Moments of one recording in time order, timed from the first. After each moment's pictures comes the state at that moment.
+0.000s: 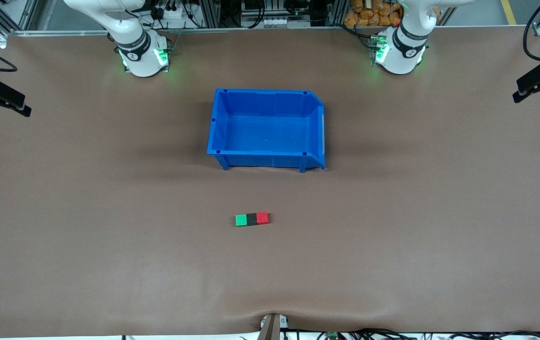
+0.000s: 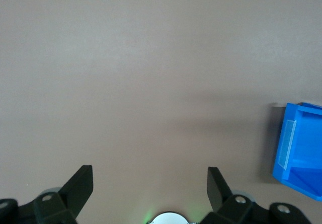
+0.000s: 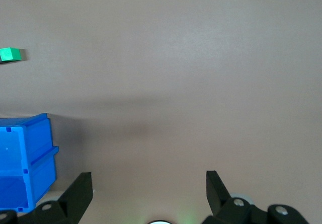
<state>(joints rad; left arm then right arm) -0.03 -0.12 0.06 -1.61 0.05 1.51 0.01 0.01 -0.04 -0.08 -1.56 0.02 1.46 -0.04</state>
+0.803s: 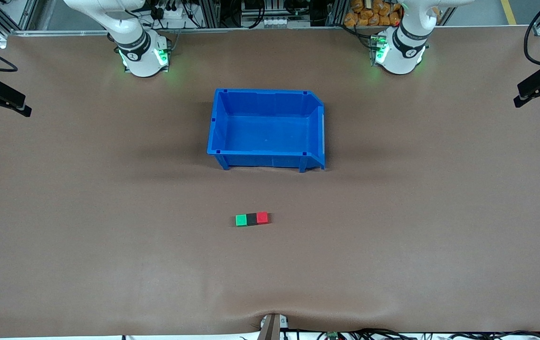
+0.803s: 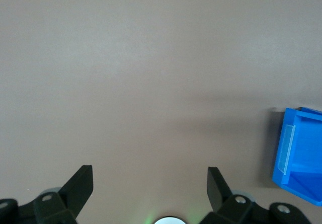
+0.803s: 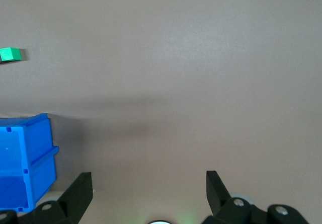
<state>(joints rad) -0.03 -0.09 0.05 -1.58 0.05 1.51 0.01 0.01 -0.04 -0.08 -1.56 0.02 1.46 -0.04</state>
